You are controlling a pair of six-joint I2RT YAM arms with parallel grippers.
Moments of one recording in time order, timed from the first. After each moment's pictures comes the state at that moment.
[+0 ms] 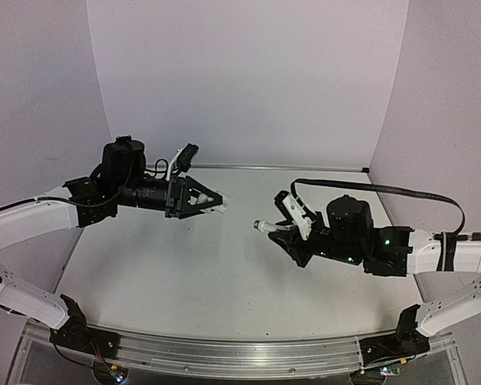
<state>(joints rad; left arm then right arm) -0.78 1.26 1.02 -0.04 0.70 -0.78 1.05 1.20 0.76 0.05 0.17 -0.08</state>
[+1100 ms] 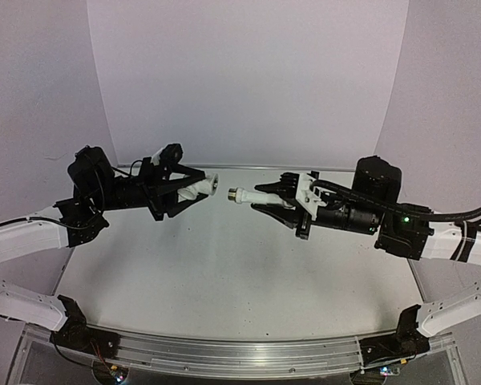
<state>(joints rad) -0.77 1.13 0.82 0.54 0.80 -1.58 1.06 1.17 0.97 0.16 -0.21 -0.65</state>
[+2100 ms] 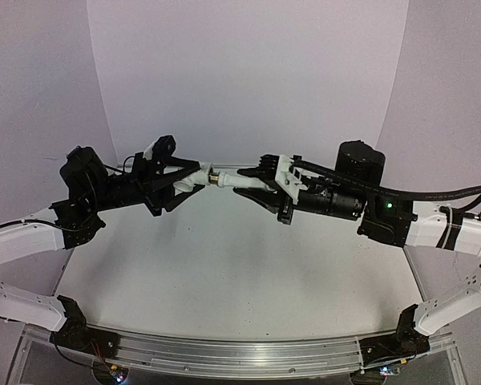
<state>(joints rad) -0.79 1.09 0.81 0.59 0.74 -1.57 1.05 1.31 1.12 0.19 -0.24 -0.66</state>
